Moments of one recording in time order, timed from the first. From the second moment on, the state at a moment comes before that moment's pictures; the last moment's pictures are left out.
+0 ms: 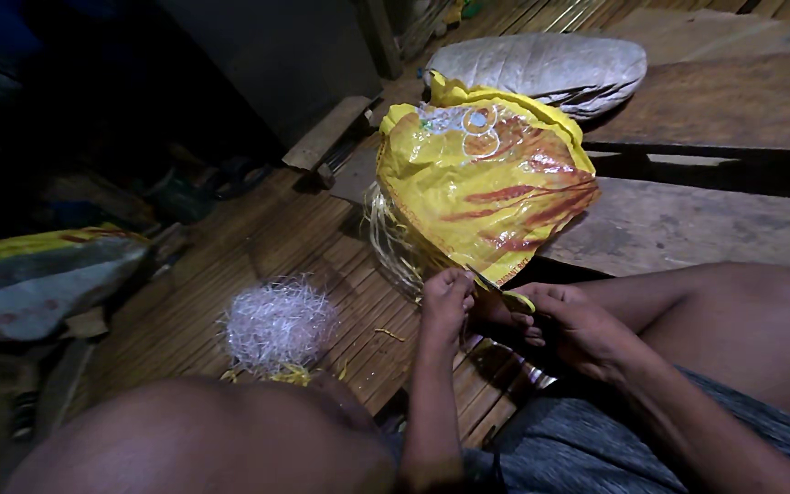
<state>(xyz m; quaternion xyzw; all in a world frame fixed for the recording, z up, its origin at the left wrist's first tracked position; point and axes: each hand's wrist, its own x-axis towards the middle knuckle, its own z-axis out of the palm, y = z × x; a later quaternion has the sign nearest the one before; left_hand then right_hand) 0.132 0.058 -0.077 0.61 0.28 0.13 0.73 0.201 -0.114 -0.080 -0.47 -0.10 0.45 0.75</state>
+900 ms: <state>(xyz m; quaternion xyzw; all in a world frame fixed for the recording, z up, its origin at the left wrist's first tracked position) 0.128 0.059 -0.075 0.65 0.24 0.12 0.71 0.201 -0.115 -0.081 -0.47 -0.10 0.46 0.75</state>
